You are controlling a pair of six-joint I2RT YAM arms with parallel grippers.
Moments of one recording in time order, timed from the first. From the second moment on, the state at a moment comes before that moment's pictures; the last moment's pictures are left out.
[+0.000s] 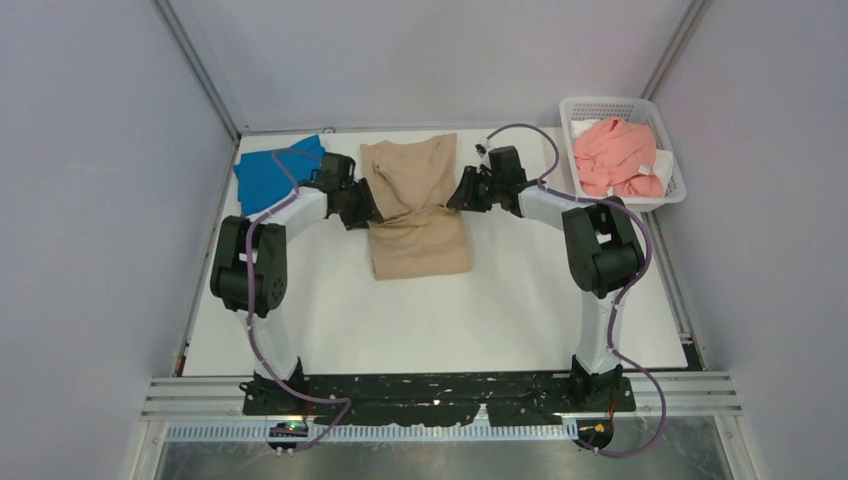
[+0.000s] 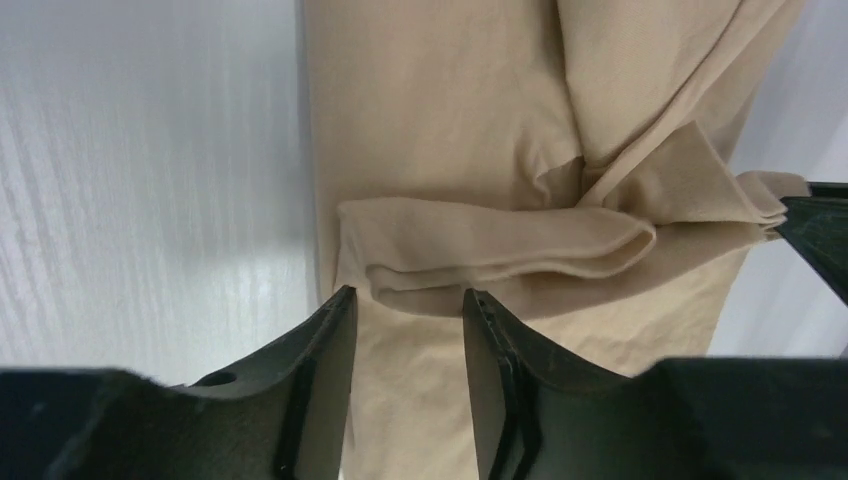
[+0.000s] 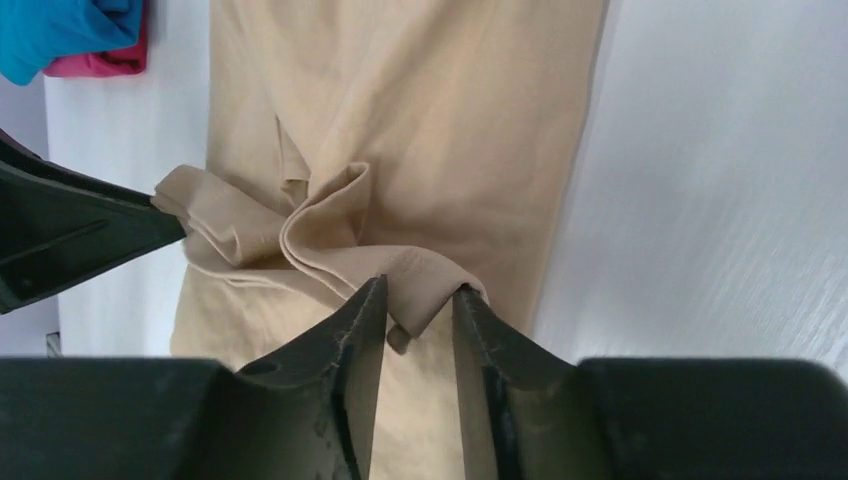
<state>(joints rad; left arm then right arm) -0.23 1.86 1.26 -0.38 0.20 -0.57 0.34 2.00 1.32 -0.01 -0.40 0.49</state>
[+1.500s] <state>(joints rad) -0.28 1.45 0.71 -0.23 0.27 -0.69 0.50 2.15 1.71 -0.19 -0.15 0.31</state>
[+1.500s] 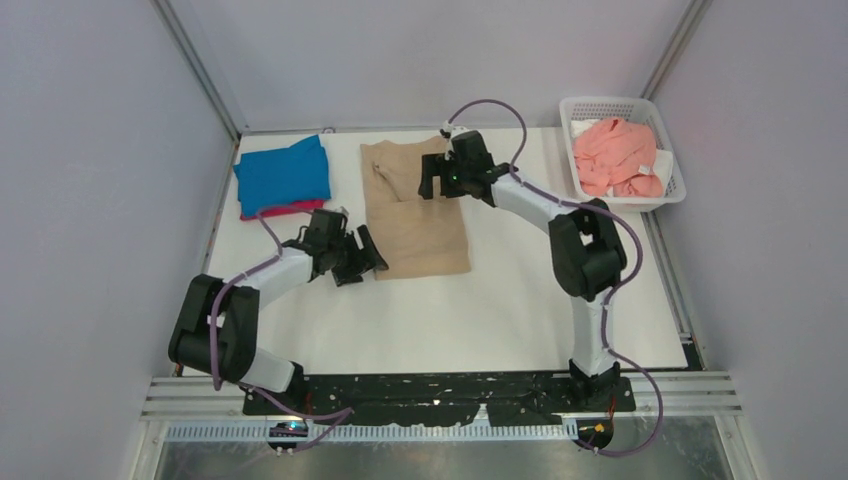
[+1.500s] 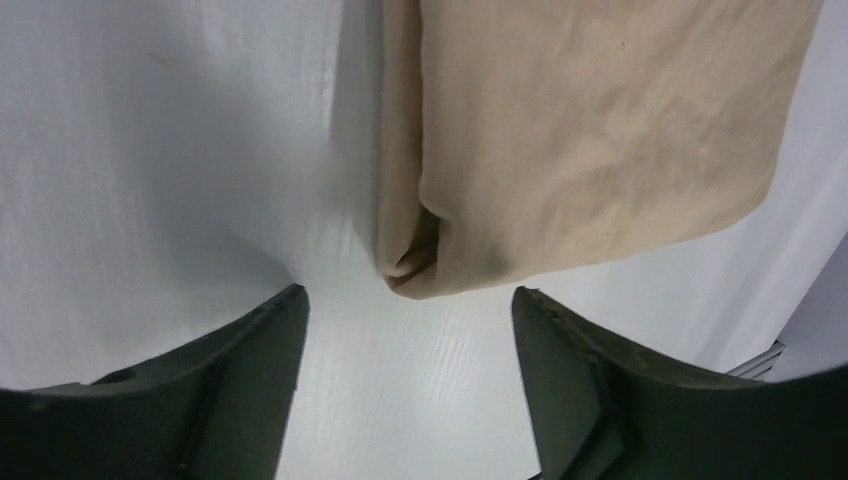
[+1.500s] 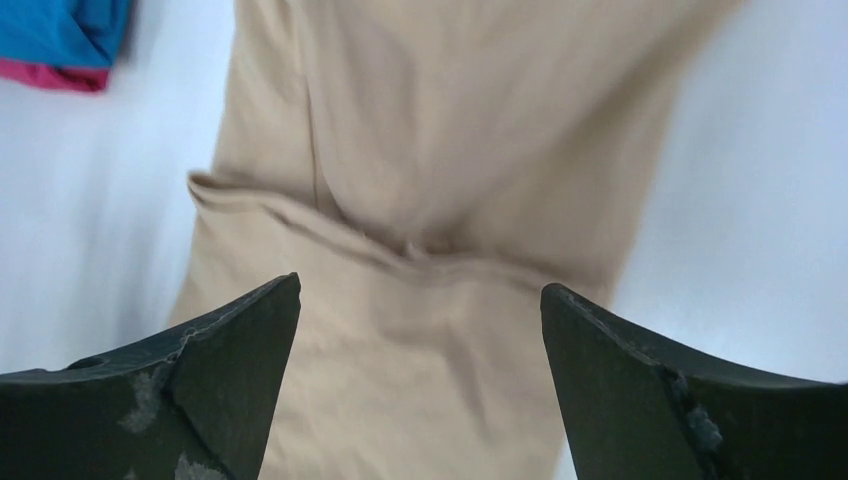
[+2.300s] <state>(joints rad) -0.32 1.62 0.77 -0.13 0.24 -0.78 0.50 1.39 0.72 -0.04 -0.06 0.46</state>
